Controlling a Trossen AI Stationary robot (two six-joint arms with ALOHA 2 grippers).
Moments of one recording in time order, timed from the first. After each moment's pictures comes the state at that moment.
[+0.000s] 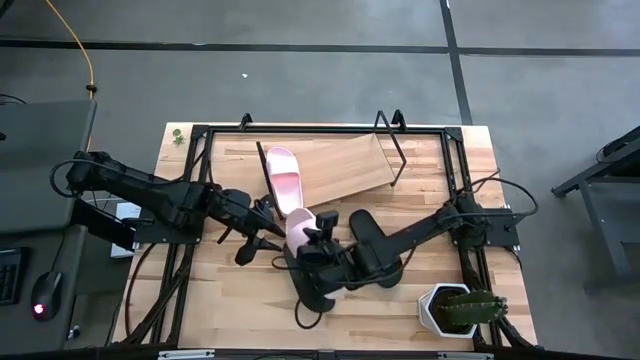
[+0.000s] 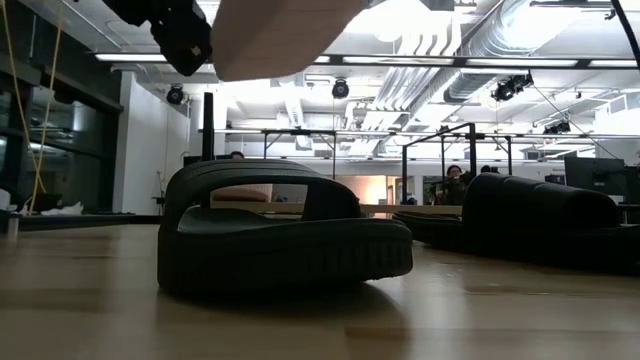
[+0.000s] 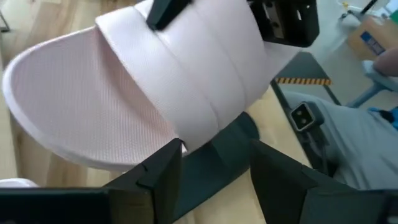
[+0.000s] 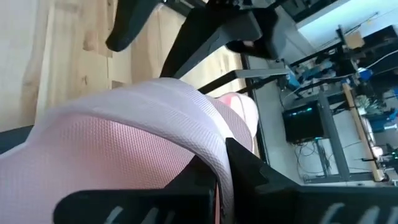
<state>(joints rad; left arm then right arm) -0.10 1.08 0.74 -0.22 0.13 -0.19 0.43 2.12 2.03 -0.92 0.92 0.00</state>
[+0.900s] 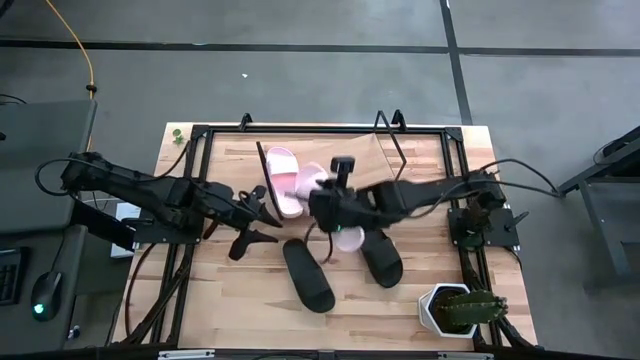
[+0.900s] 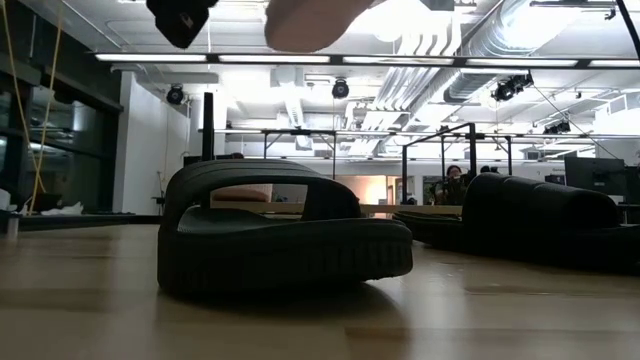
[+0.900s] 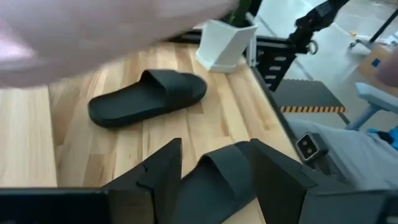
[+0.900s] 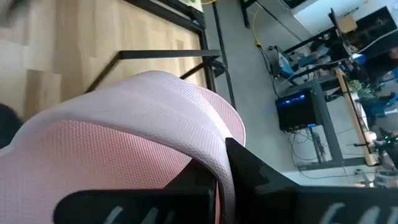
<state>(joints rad) -0.11 0.96 0.74 -0.21 0.04 -0.18 0.23 1.89 2.03 -1.00 0.83 -0.18</state>
